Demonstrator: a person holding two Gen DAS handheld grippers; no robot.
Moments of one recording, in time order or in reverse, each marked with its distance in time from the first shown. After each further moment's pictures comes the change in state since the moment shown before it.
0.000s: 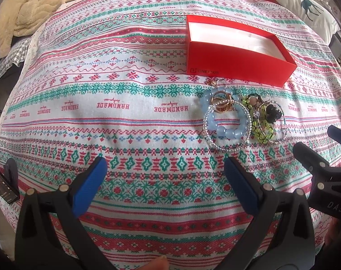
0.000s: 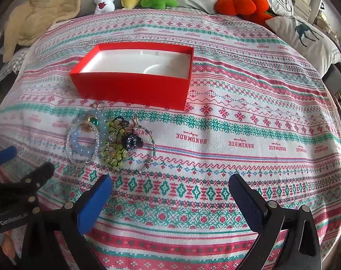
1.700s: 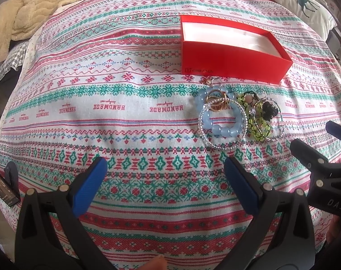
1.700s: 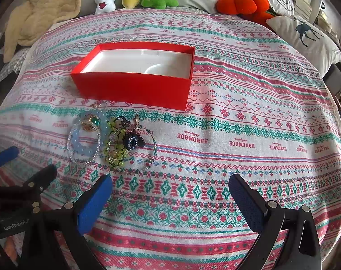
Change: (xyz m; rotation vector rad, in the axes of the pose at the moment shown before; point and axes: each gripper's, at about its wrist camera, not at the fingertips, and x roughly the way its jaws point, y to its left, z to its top) left arm 0.000 -0.005 0.003 0.015 -0.003 -0.009; right arm 0.001 -0.001 -0.001 -0.001 0.000 0.004
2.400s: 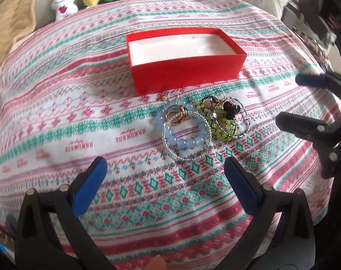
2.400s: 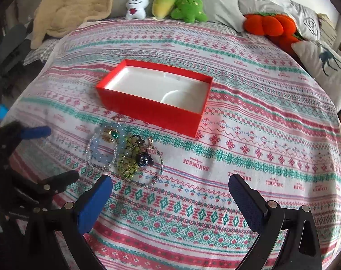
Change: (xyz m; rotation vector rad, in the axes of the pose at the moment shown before) left arm 0.000 -0.017 0.020 0.278 -0.059 -0.200; right arm -0.025 -0.004 0.023 -0.186 -0.067 0.130
